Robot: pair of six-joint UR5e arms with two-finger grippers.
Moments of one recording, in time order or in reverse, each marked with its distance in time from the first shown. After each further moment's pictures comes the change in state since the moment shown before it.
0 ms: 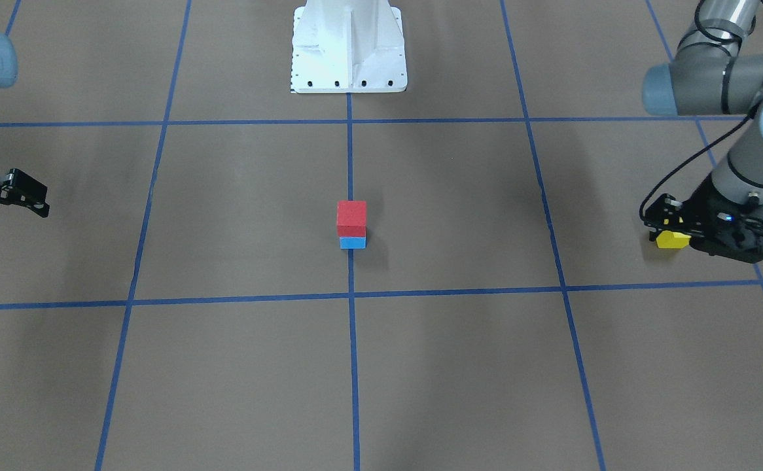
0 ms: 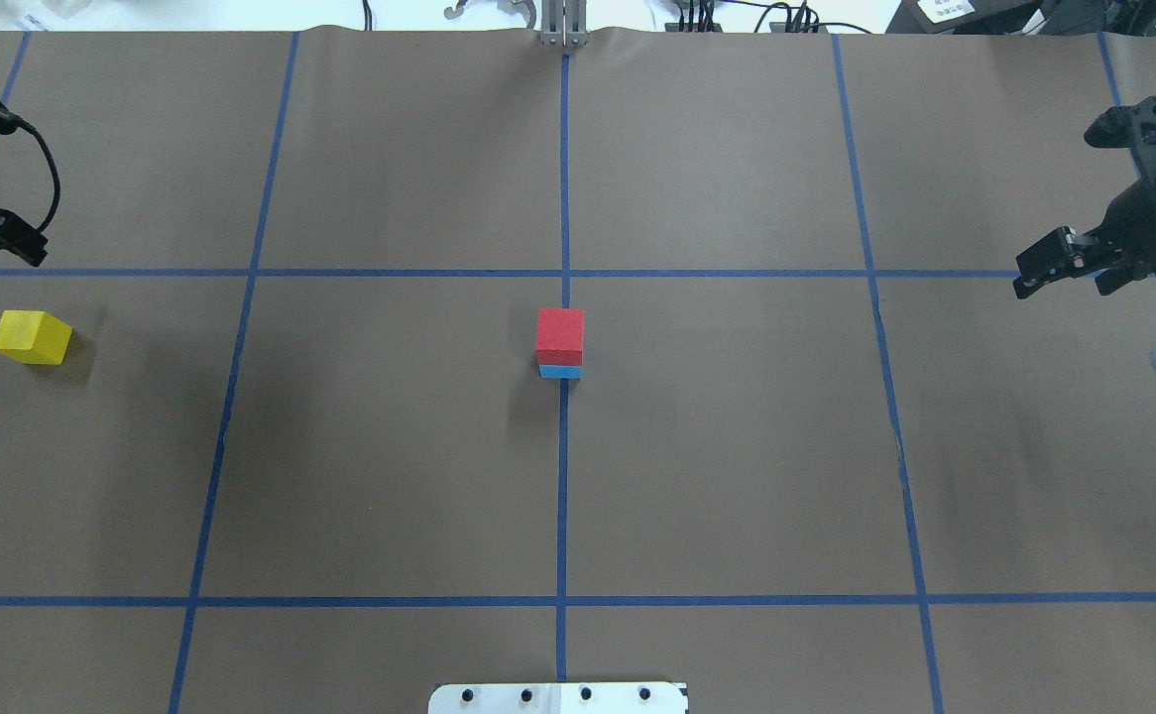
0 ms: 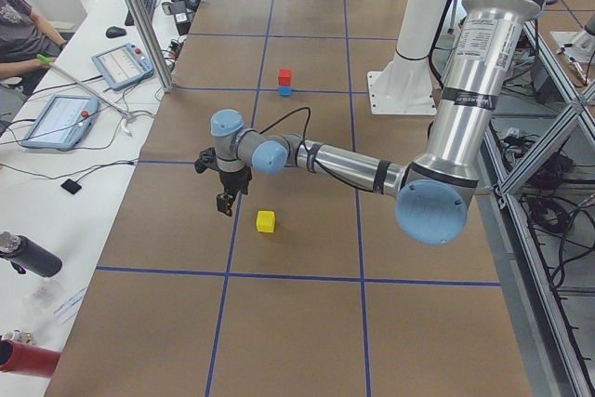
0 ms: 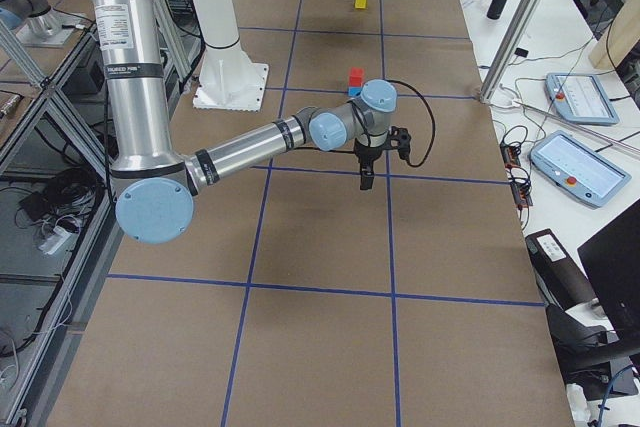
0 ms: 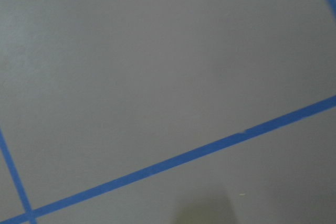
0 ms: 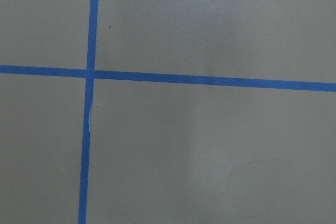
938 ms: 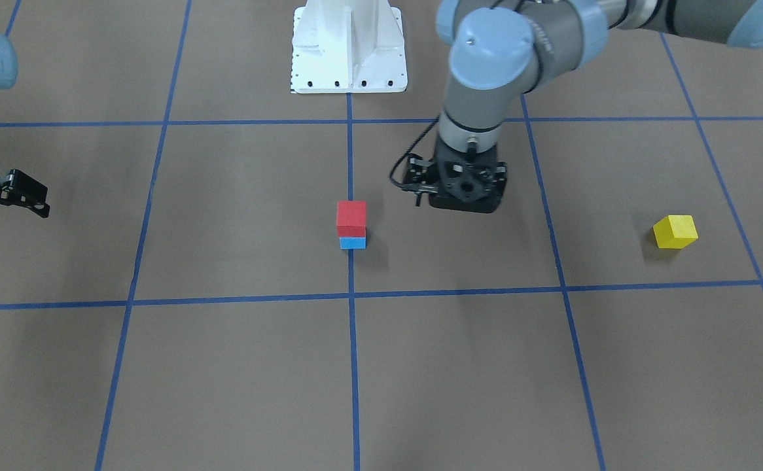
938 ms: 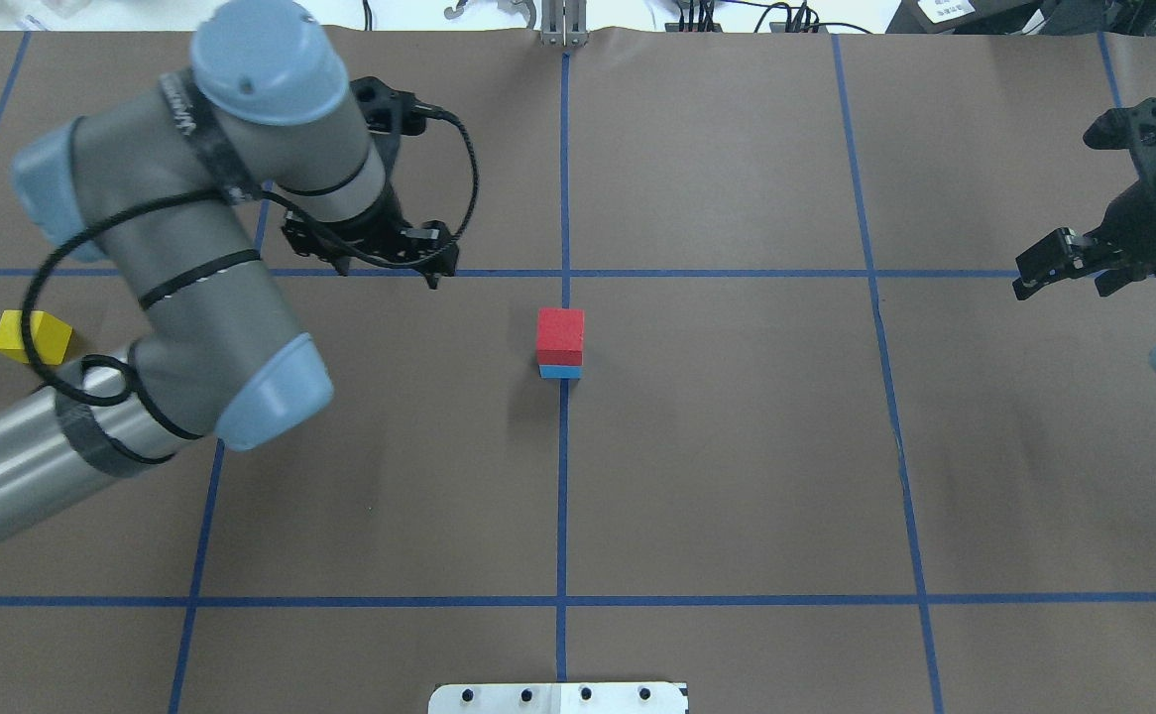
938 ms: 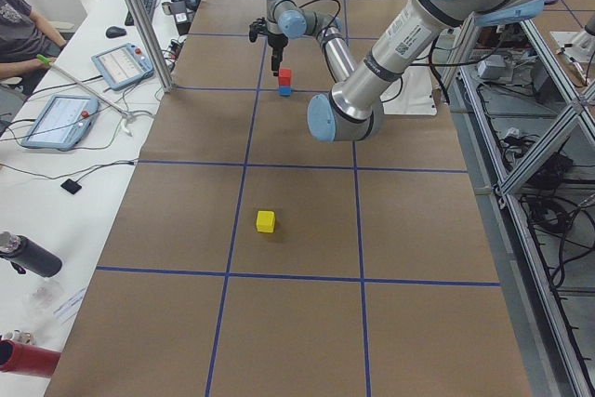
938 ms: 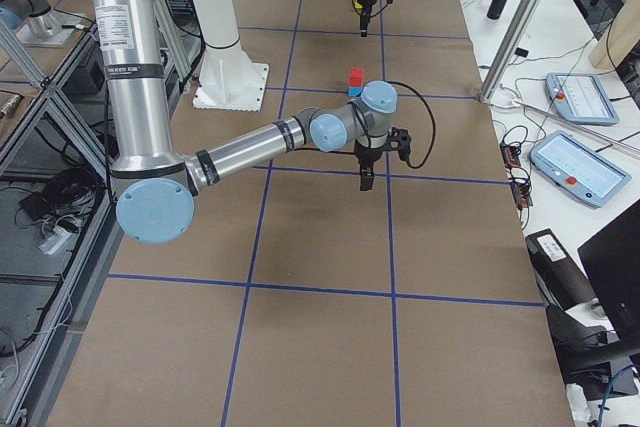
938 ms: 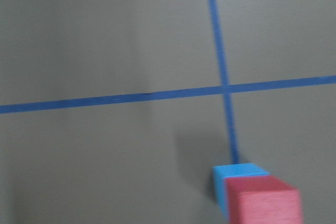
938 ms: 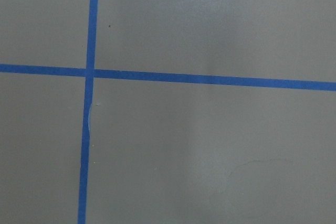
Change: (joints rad) left arm 0.378 -0.436 -0.256 0.359 0.088 -0.620; right arm 0.000 0.001 -0.006 -0.001 0.003 -0.003
